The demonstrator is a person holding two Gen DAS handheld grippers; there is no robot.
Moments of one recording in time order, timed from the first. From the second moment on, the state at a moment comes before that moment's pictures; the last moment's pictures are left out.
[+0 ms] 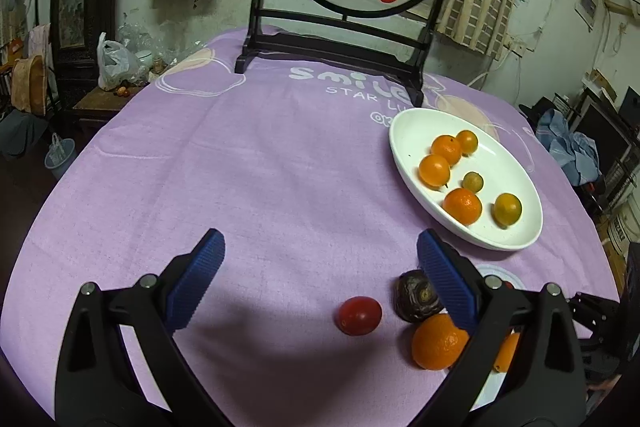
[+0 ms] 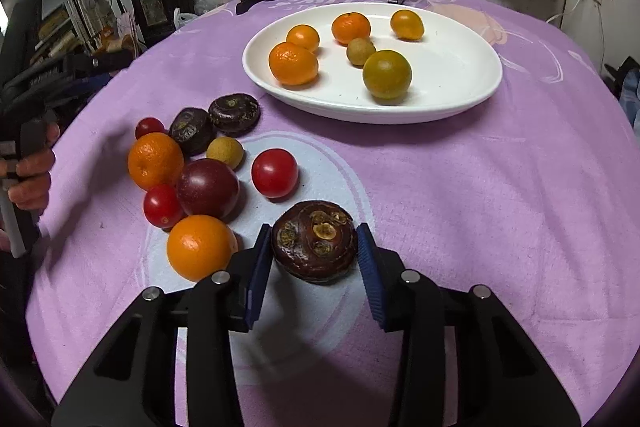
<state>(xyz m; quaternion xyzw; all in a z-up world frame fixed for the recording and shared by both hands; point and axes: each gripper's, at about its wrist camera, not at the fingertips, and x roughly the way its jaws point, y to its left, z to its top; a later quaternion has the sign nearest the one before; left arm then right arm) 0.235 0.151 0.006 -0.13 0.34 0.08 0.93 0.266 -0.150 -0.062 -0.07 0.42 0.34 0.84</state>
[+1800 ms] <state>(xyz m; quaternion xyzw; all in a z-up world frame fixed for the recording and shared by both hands) 0.233 0.098 0.001 -0.04 0.36 -0.07 0.93 0.269 -0.166 -0.020 0.03 0.34 0.37 0.87</state>
